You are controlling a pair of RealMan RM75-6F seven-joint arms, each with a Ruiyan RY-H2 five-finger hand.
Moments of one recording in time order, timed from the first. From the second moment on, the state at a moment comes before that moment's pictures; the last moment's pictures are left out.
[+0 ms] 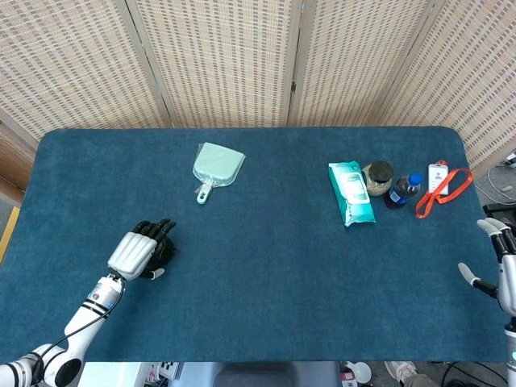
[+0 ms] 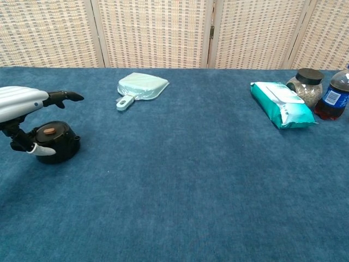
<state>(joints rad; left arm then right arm) -0.52 -1.41 -0.11 -1.48 1.38 1.04 0.26 0.03 -1.15 0.16 -1.55 -1.45 1.64 -0.10</state>
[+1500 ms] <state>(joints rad) -0.49 -1.31 0.02 -1.36 1.58 1.14 0.08 0.06 -1.08 0.18 -1.65 -1.48 1.64 -0.15</state>
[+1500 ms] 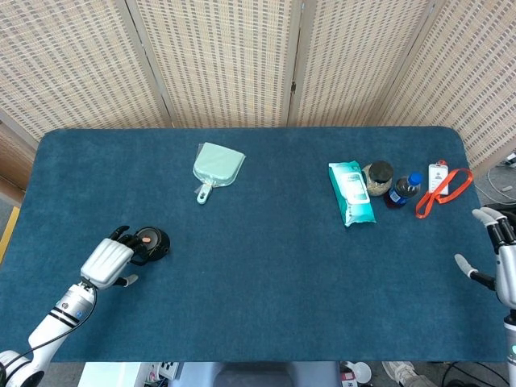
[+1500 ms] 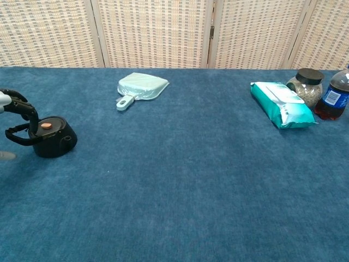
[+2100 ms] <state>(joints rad) -0.48 -1.34 0.02 -1.31 1.57 1.15 0.06 0.05 -1.08 0.18 -1.65 -1.48 1.65 -0.16</state>
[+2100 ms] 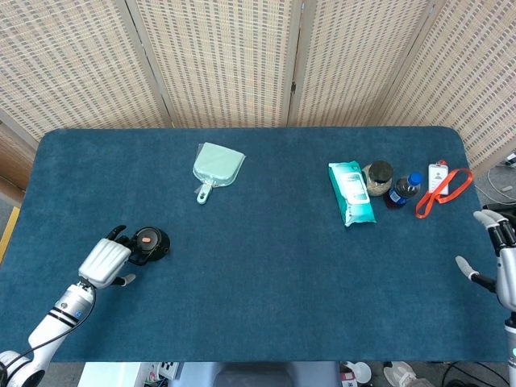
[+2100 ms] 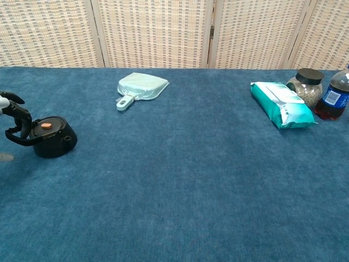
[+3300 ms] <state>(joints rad) -0.48 -1.38 0.03 -1.27 1.56 1.12 0.05 0.05 -1.09 0.18 -1.65 -1.47 1.64 -0.17</state>
